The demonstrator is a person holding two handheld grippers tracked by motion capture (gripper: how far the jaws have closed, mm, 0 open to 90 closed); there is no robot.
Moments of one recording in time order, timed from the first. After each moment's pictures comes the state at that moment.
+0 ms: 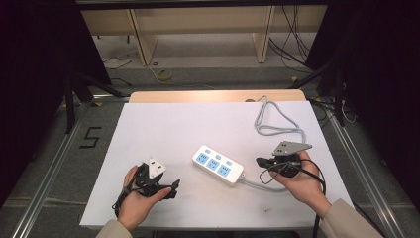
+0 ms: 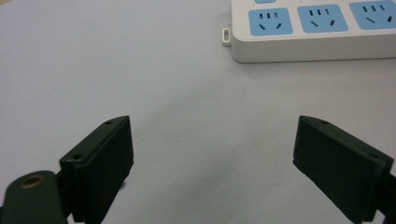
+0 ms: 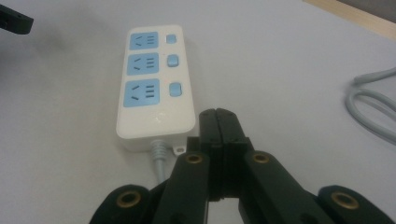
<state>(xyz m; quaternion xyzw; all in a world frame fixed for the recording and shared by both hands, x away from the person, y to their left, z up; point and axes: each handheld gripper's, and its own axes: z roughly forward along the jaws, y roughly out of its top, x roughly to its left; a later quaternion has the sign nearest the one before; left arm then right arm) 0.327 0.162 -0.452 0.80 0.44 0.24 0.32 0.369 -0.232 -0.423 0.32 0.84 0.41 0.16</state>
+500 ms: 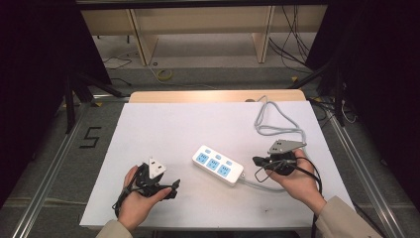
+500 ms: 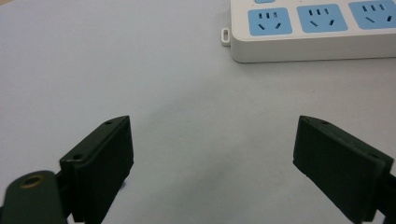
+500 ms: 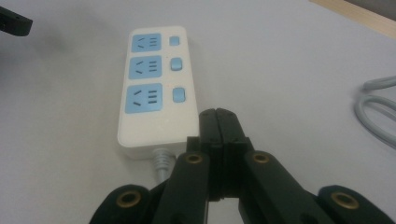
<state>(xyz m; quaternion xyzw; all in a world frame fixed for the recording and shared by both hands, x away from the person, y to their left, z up) 0.327 0.161 -0.453 0.80 0.44 0.24 0.32 0.375 -0.222 -0.423 0.31 0.85 0.40 0.15</state>
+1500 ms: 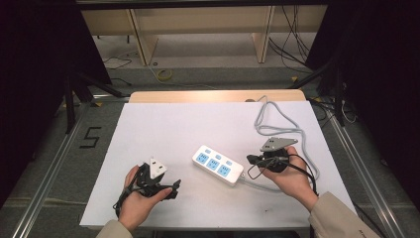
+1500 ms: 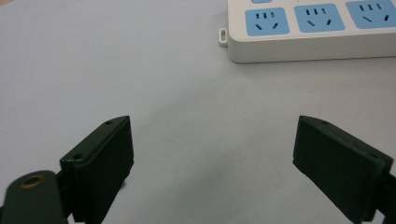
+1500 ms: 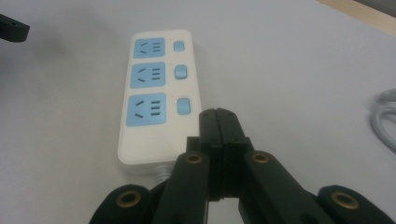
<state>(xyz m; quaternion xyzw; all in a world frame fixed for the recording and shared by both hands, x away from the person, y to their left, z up) 0.327 0.160 -0.453 0.80 0.44 0.24 0.32 0.384 -0.207 -0.425 0.31 0.85 0.40 0.15</state>
